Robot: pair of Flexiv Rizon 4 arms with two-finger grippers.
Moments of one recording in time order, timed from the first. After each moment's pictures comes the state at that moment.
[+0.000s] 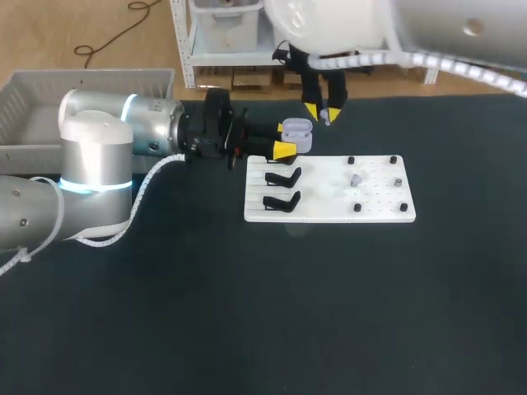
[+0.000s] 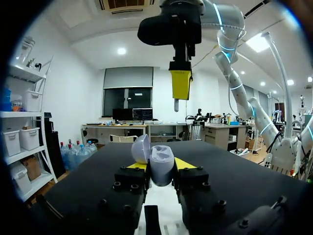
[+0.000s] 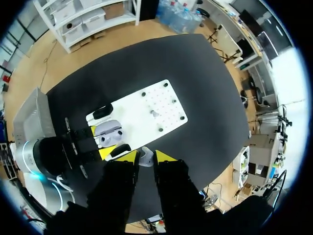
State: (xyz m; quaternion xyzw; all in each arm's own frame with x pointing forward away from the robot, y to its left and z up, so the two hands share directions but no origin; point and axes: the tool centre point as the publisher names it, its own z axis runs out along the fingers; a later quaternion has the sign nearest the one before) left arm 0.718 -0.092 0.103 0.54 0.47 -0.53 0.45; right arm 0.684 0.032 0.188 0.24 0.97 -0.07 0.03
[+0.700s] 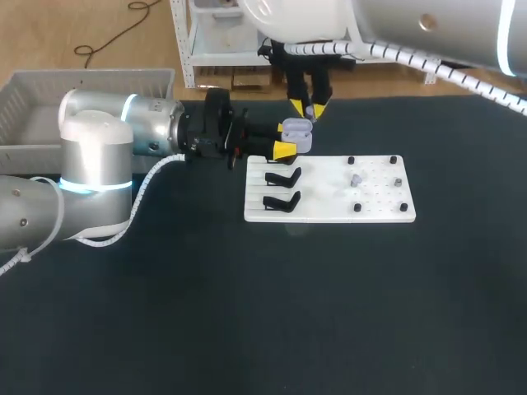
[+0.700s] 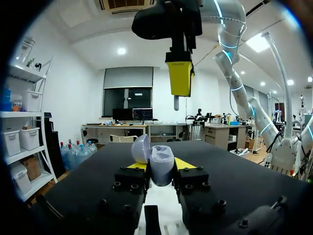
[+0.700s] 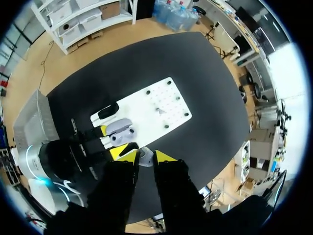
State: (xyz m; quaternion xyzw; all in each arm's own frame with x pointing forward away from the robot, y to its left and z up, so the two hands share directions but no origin) left arm 0.718 -0.092 0.102 0.54 0.47 -0.53 0.45; right arm 0.689 0.054 0.189 0.27 0.96 -0.07 0.02
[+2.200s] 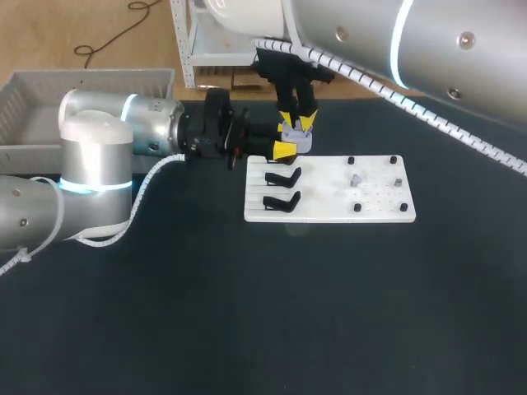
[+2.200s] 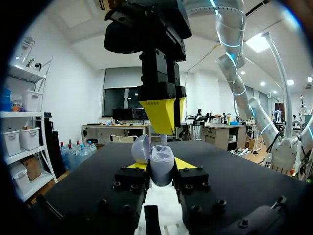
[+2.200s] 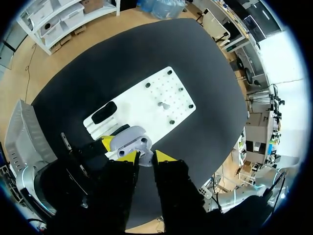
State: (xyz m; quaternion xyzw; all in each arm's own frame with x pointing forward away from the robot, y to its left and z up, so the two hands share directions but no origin) left arm 0.718 -0.092 0.103 0.54 0.47 -0.53 0.45; right arm 0.710 0.064 0.148 0.31 0.94 -0.11 -0.03
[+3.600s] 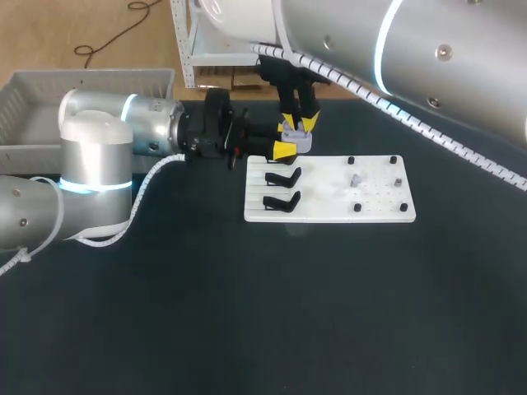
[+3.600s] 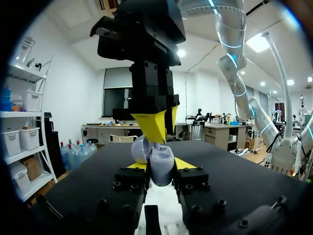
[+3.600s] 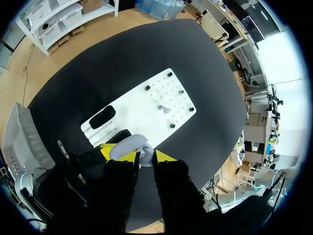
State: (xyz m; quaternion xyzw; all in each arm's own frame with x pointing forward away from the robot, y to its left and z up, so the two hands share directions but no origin) left arm 0.718 -0.092 0.102 0.54 0.47 -0.53 0.45; right arm 0.717 0.060 0.138 0.32 0.94 -0.12 -0.03
